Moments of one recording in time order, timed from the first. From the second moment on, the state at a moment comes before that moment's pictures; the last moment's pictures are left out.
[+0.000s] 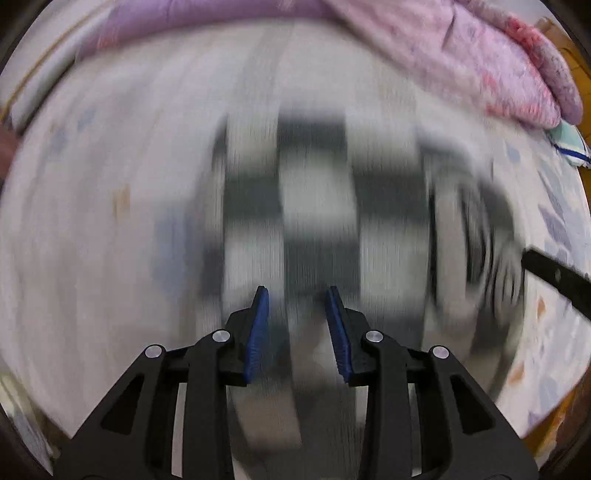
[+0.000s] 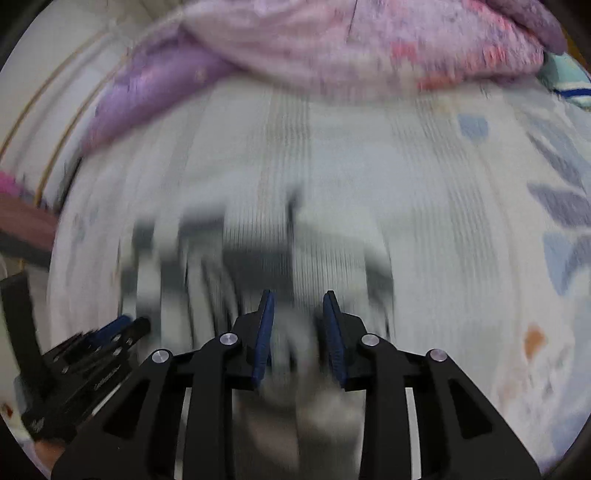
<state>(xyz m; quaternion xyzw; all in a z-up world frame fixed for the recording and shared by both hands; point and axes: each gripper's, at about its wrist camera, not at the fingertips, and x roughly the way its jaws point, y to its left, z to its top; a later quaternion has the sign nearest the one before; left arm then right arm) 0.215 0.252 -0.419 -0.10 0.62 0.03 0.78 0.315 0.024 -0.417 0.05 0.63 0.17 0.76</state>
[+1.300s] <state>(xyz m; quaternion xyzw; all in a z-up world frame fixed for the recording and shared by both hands) 0.231 0.316 -0.495 -0.31 0.56 -0.15 0.76 0.340 -0.026 -0.499 0.15 0.59 0.34 0.72</state>
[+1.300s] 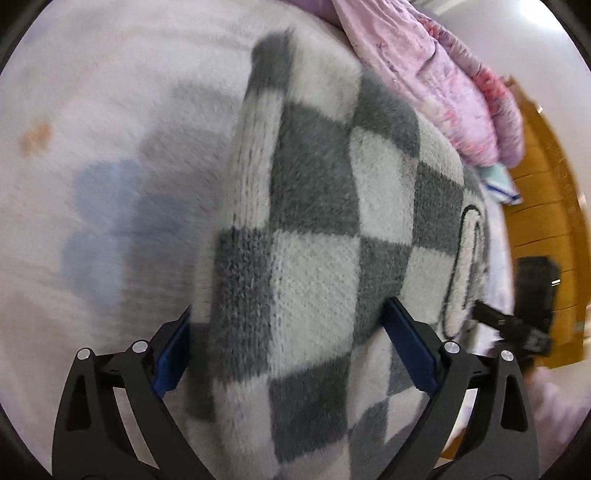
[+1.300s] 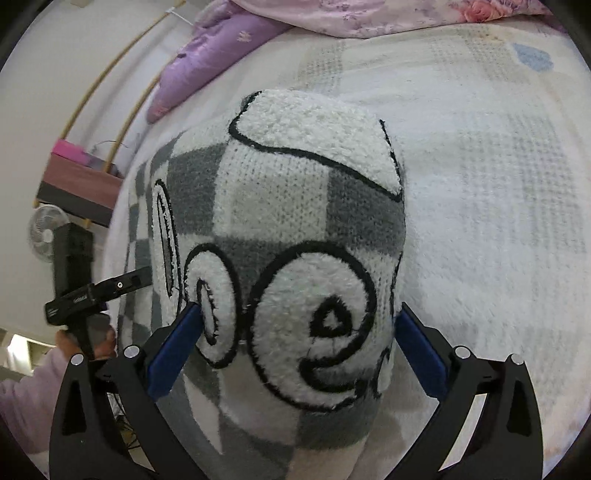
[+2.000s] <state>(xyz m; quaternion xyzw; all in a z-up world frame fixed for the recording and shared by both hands) 0.220 0.294 -0.542 -0.44 0.61 -0.24 0.62 0.340 -0.002 -0.554 0.30 0.70 0.35 0.55</state>
